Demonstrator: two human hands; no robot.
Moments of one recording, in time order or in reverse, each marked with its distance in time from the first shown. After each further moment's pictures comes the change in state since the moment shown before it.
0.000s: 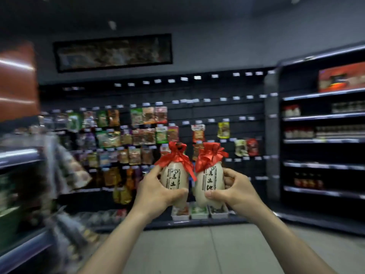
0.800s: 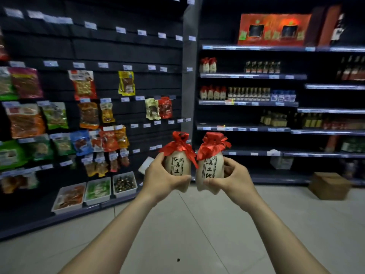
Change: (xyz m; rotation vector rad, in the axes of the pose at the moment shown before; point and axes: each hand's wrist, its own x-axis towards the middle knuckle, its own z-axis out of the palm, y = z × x) left_hand 0.302 -0.115 0.677 -0.340 -0.439 -0.128; right_hand 0.241 0.291 -0.520 -0.328 0.475 0.234
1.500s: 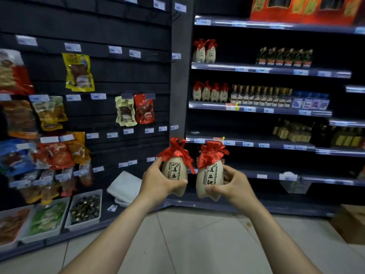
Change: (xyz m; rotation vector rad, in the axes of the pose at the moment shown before) left_hand 0.479 -0.162 0.274 0.025 0.055 -0.030; right_hand 0.512 0.243 -0.146 0.032 -0.117 0.111
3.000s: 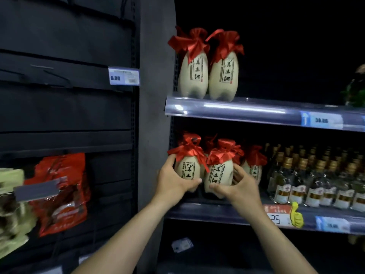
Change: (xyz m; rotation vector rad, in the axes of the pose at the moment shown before) left_hand 0.867 -0.117 0.311 0.013 0.084 0.208; right_hand 0.904 0.114 -0.157 -0.154 0.257 -0.315
